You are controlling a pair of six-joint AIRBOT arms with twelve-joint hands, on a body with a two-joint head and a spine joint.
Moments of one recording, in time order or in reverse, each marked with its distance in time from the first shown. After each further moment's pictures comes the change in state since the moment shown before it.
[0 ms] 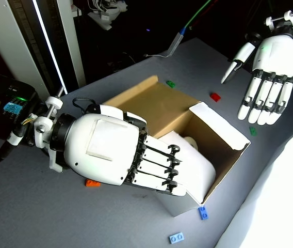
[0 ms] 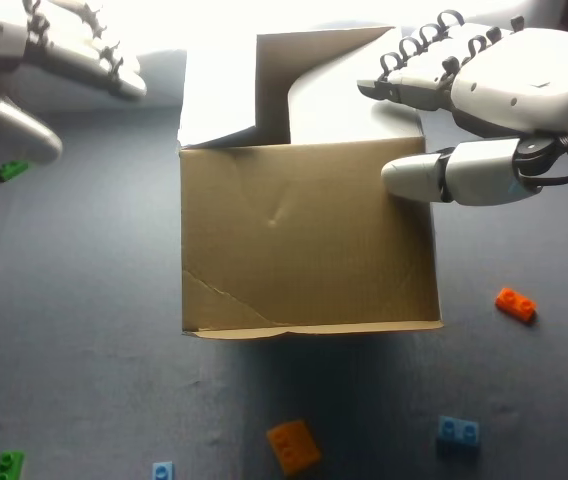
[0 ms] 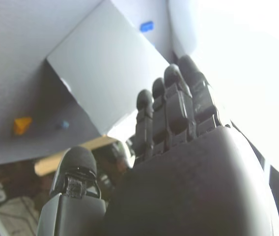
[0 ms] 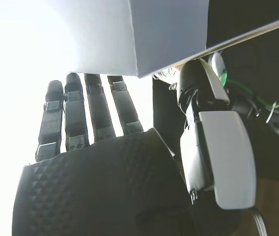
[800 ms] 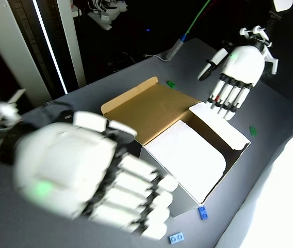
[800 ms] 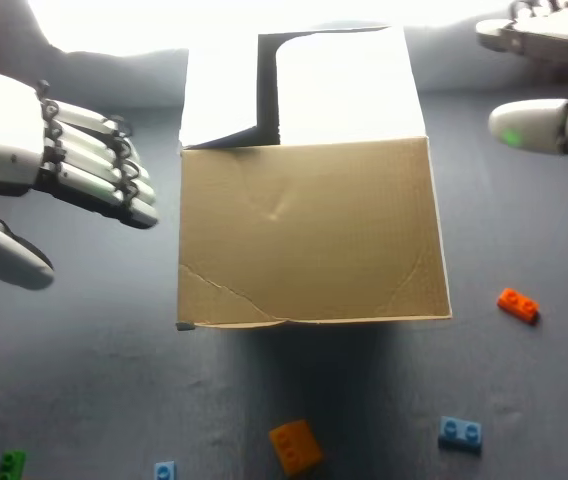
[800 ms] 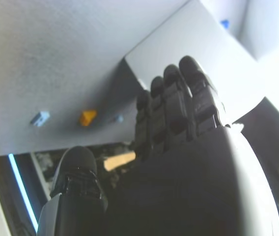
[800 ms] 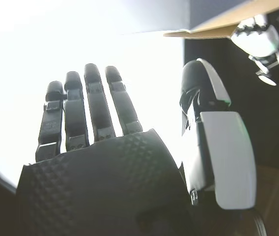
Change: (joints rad) left arm 0.212 0.101 -0.241 -0.107 -0.024 0.108; right arm -0.053 0.247 -0.113 0.177 0.072 0.101
